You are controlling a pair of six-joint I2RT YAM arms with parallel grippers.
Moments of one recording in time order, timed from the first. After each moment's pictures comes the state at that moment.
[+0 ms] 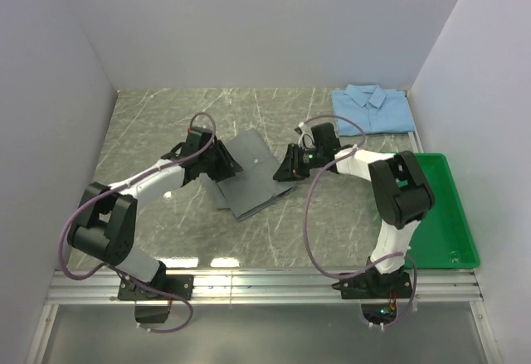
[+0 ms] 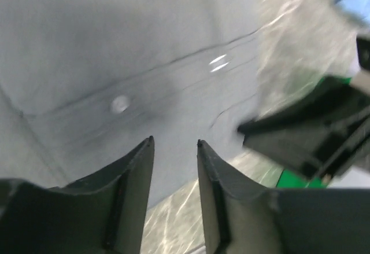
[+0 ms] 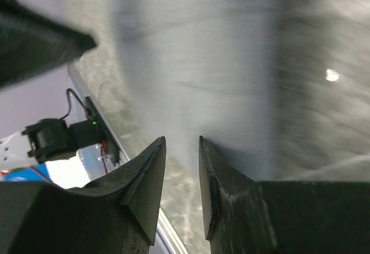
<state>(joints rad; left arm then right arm) -0.39 1.52 0.92 -0.18 0.19 -0.93 0.38 1.81 1.03 -0.06 -0.76 0.55</state>
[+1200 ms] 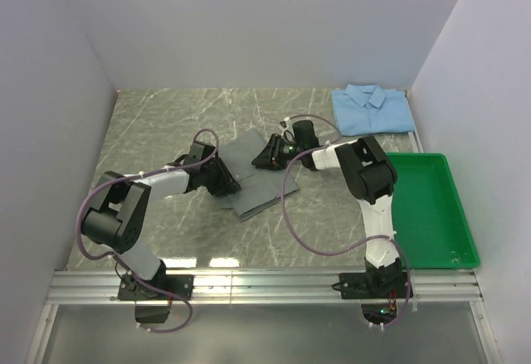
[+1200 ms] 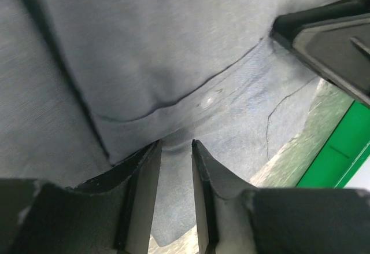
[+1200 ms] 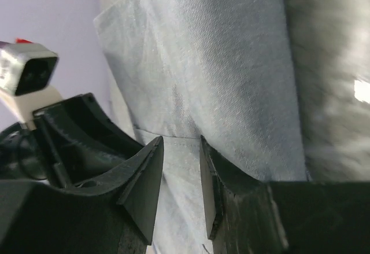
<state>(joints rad) -0.39 1.63 0.79 -0.09 0.26 -0.94 0.42 2.21 1.24 0.36 -0.77 0.88</state>
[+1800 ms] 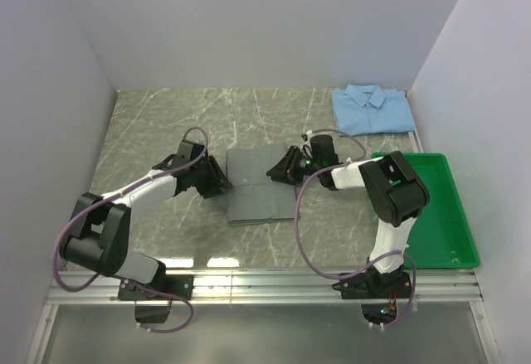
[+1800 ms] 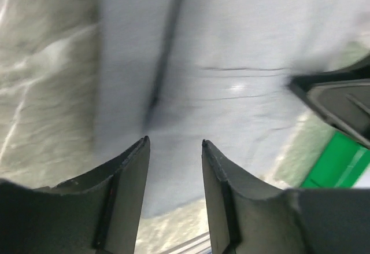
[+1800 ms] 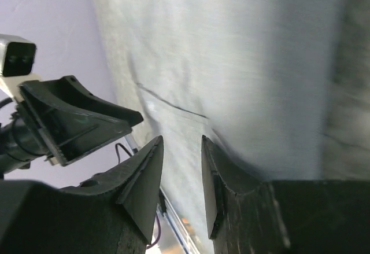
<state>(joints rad) -0.36 1.45 0.76 -0.26 0.24 -0.86 0.40 1.88 0.82 0.45 -0.64 1.02</state>
